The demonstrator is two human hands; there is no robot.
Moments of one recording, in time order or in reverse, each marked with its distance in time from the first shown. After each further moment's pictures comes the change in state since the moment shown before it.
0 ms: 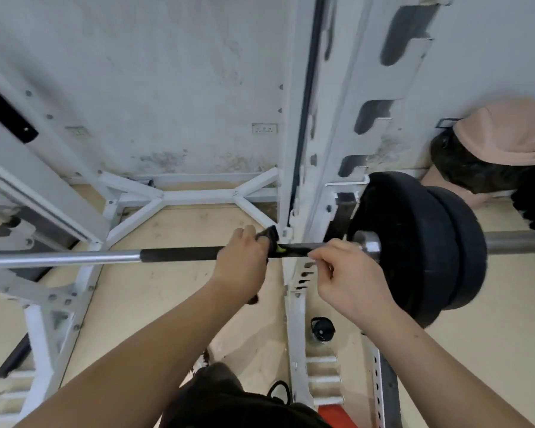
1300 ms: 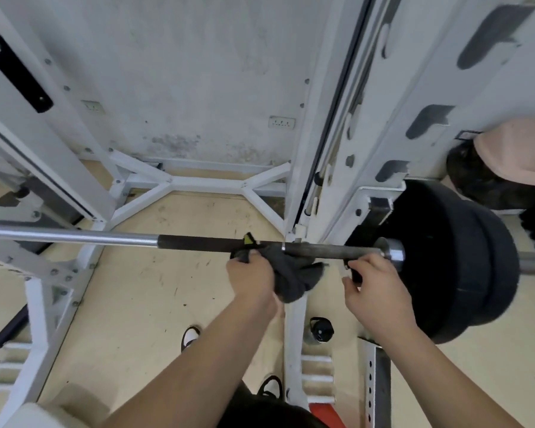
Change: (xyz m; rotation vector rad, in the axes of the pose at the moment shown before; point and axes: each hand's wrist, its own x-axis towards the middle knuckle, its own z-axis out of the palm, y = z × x) left_hand -0.014 0.015 0.033 -1.749 0.326 -1.211; right_hand -0.007 0.027 0.031 -0.203 -0.041 0.225
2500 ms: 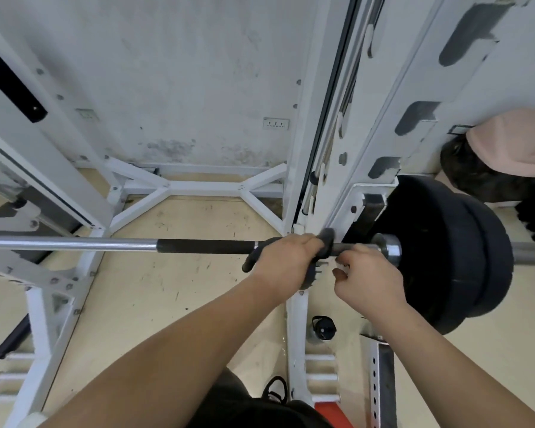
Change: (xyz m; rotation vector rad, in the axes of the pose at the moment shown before) left_hand 0.001 0.019 0.019 1.398 -0.760 1.299; right_hand 0.016 -0.022 -0.014 -0.144 -0.117 0.031
